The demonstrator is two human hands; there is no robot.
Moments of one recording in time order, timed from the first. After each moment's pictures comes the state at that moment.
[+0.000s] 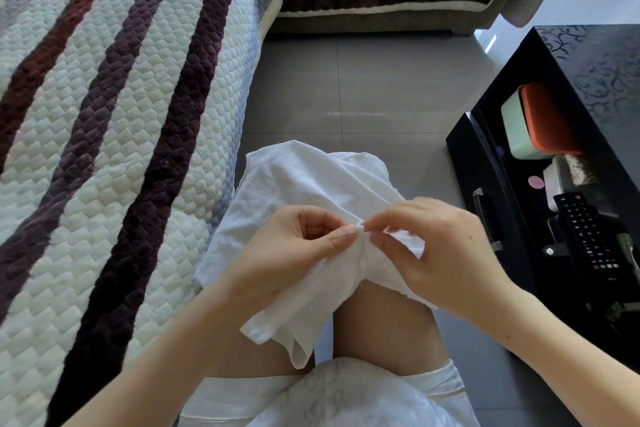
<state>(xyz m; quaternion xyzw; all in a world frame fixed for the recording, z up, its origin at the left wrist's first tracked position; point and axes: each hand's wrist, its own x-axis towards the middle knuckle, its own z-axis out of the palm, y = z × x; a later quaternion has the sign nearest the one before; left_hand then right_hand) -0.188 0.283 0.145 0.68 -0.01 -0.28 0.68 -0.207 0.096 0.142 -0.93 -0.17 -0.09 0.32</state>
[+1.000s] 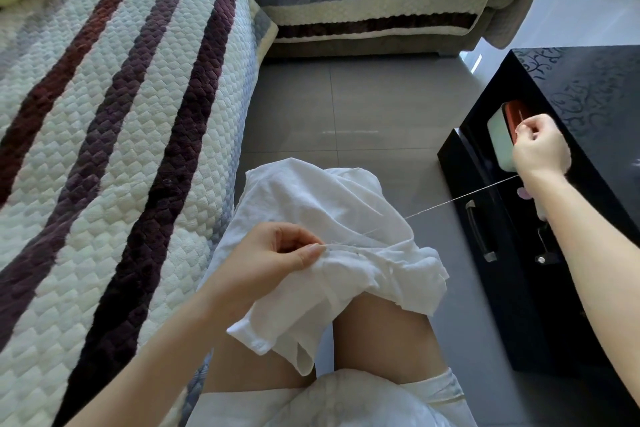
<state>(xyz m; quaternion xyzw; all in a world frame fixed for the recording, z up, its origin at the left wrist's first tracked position) -0.189 0.309 0.146 0.74 0.00 -0.27 0.62 -0.075 -0.078 0.095 -0.89 0.32 -0.16 0.29</state>
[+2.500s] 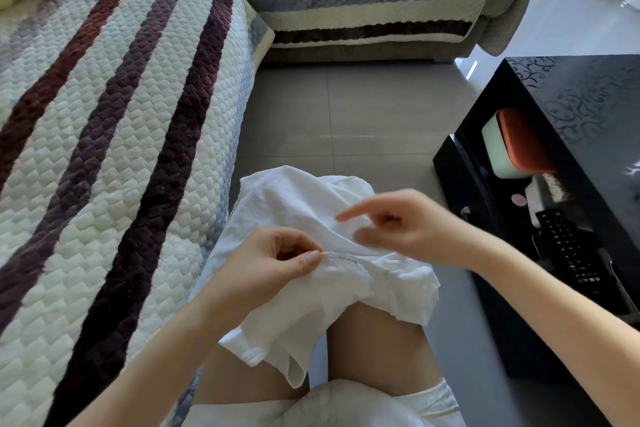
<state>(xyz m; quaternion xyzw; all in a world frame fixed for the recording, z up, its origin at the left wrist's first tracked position) -0.185 0.302 0.151 0.74 -0.01 -0.26 0.62 -0.155 0.080 0.151 -0.87 -0.22 0.15 0.42</state>
